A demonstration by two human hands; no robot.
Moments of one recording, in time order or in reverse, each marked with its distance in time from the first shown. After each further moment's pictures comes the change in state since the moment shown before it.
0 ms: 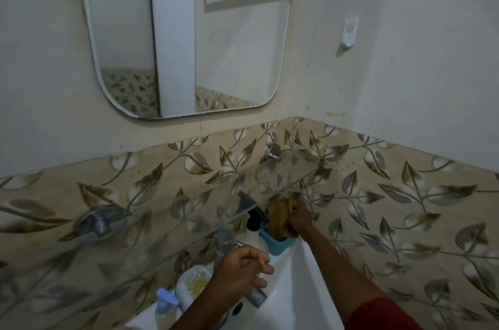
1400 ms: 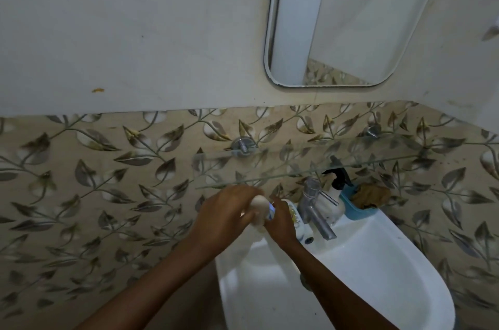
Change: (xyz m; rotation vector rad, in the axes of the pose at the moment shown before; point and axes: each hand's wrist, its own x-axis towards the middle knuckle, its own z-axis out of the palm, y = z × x) left_hand -0.201 -0.001 -0.084 1.059 0.732 0.555; right_hand -0.231 -0.038 0.144 -0.134 -0.485 -0.353
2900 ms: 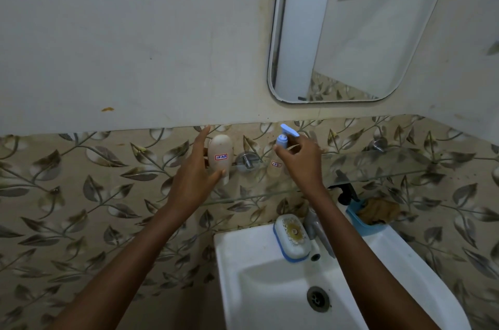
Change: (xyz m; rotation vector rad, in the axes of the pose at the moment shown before) left_hand 0.061 -0.050 -0.046 -0.188 0.226 -0.290; right_hand 0.013 -0.168 -0.122 0.197 0.362 -0.371
